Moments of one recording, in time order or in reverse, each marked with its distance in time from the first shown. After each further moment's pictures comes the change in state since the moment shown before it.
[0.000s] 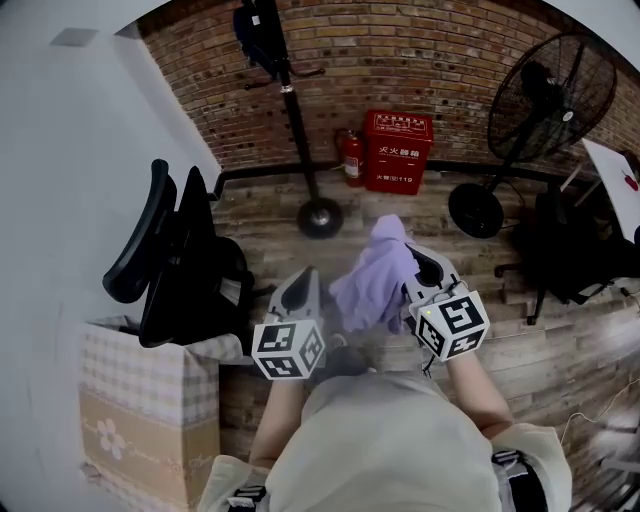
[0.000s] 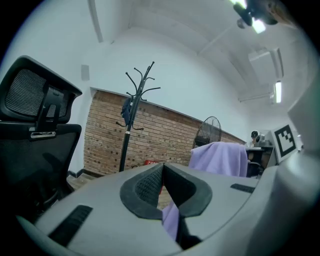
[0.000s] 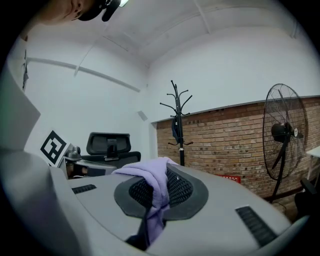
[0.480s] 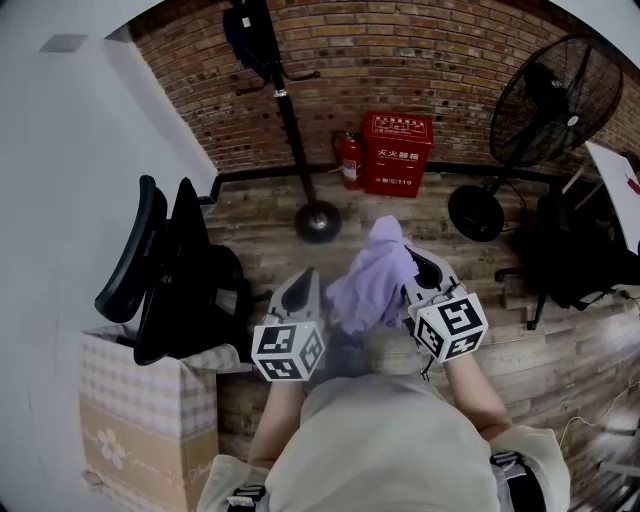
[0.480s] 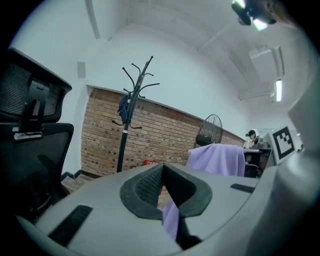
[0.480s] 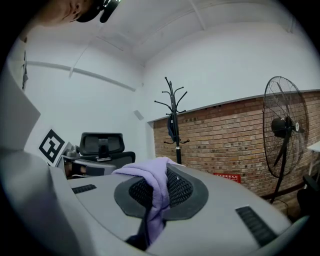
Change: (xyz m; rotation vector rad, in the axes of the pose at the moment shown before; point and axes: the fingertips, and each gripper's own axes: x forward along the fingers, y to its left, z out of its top) left arm 0.044 0.002 0.007 0.009 0.019 -0.010; right arm 0.031 -0.033 -0.008 0.034 0.009 -0.007
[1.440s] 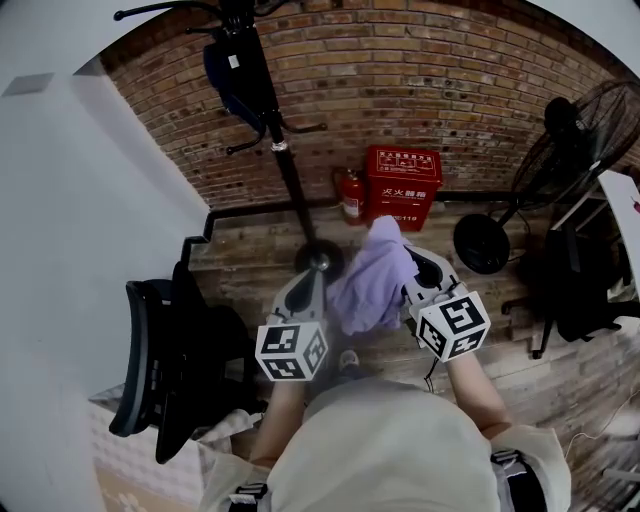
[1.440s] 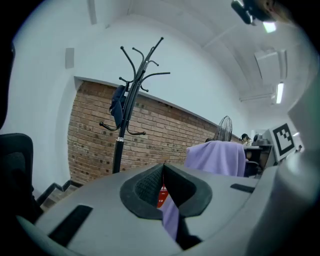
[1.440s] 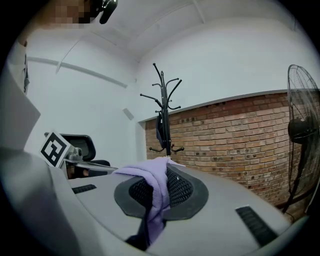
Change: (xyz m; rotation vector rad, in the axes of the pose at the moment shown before) left arm 0.189 0.091 0.084 0.009 -0.002 -0.057; right arm 0.193 -0.090 0.053 -0.012 -0.014 -0.020
